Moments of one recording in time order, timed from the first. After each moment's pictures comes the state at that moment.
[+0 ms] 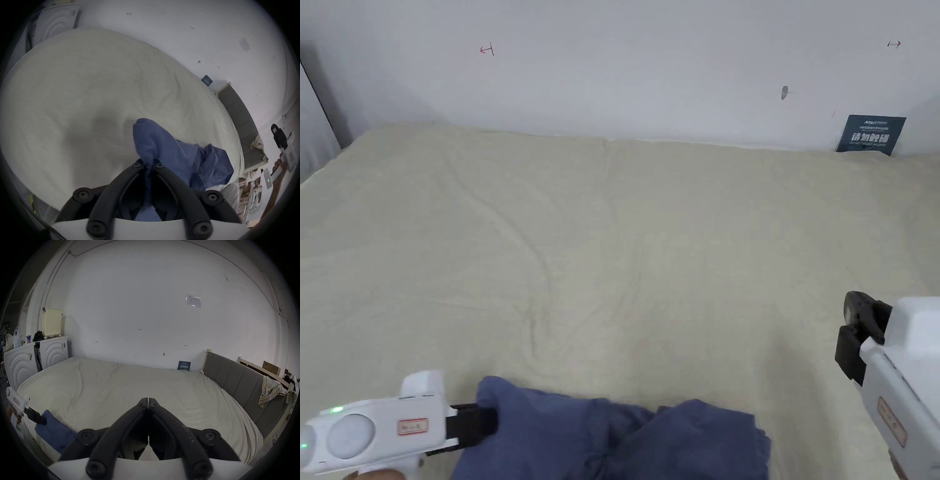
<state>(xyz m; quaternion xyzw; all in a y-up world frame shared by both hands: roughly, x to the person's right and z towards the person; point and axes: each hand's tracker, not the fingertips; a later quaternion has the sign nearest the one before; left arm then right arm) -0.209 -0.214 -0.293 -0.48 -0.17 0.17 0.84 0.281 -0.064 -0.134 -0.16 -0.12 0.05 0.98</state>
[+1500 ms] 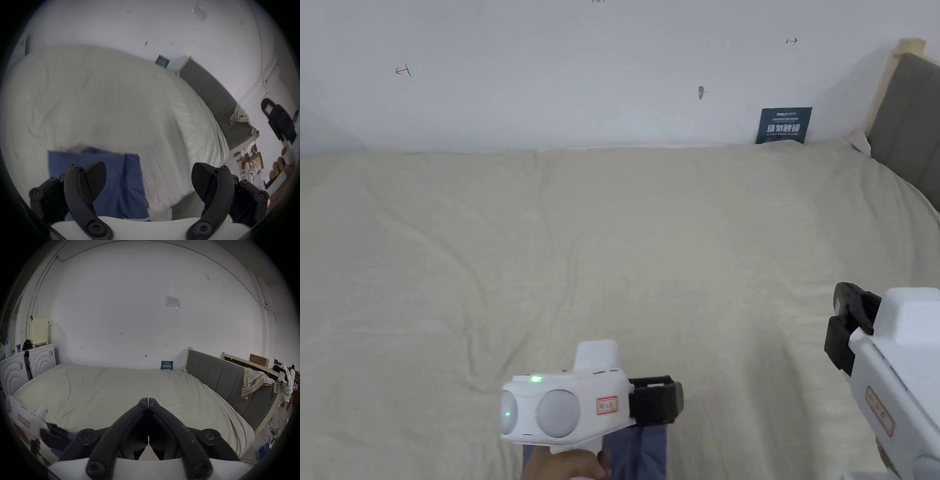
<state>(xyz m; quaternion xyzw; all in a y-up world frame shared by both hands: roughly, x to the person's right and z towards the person) 0.075 -0.146 -0.236 -0.42 -0.33 0.08 0.84 0.331 -0.057 -0.076 -0.14 -0.18 0.02 0.97</state>
